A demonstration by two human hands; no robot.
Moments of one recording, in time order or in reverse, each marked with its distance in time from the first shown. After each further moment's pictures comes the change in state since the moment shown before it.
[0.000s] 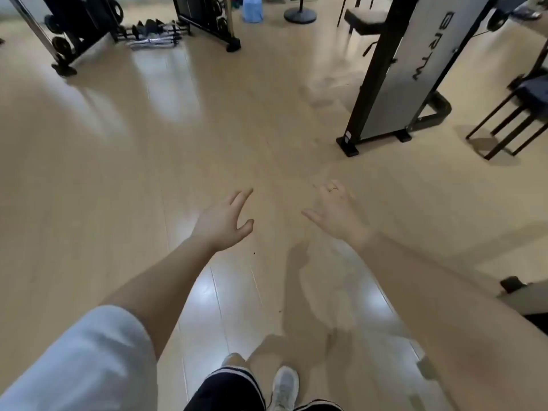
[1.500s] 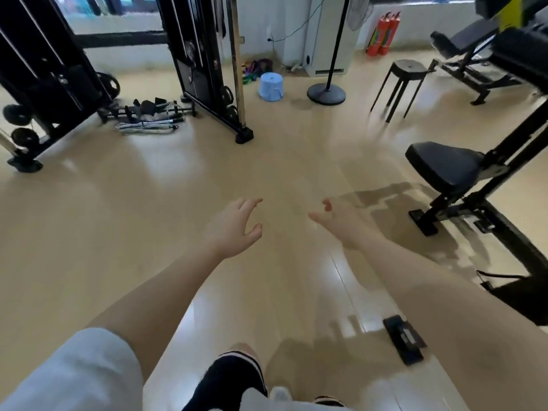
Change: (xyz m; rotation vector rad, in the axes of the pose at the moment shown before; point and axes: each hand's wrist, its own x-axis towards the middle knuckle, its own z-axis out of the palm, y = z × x) left_hand 1.033 -0.306 -0.219 -0.199 0.110 -0.026; right_hand 1.107 0.162 -0.146 0.412 -0.143 0.203
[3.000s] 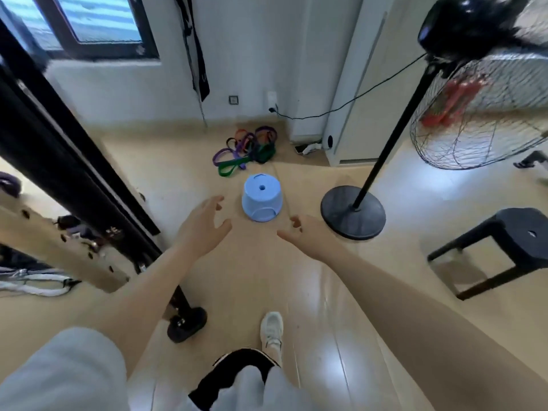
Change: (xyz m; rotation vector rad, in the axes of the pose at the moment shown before) left_hand 1.478 -0.324 -0.088 -0.062 0.192 -0.369; right_hand 1.454 -0.101 -0.384 0.097 -0.209 -0.146
